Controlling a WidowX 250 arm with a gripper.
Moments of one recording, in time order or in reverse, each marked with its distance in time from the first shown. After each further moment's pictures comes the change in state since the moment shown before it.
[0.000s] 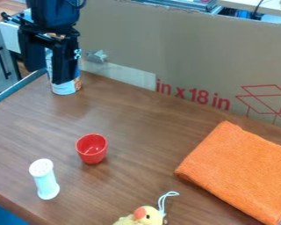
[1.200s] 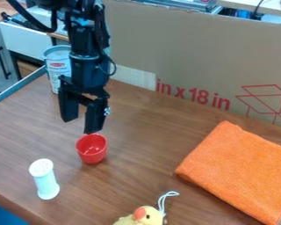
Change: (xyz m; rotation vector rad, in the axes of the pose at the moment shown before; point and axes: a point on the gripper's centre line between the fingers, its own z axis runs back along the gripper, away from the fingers) arm 0.041 -0.015 -0.093 -0.048 0.086 -0.062
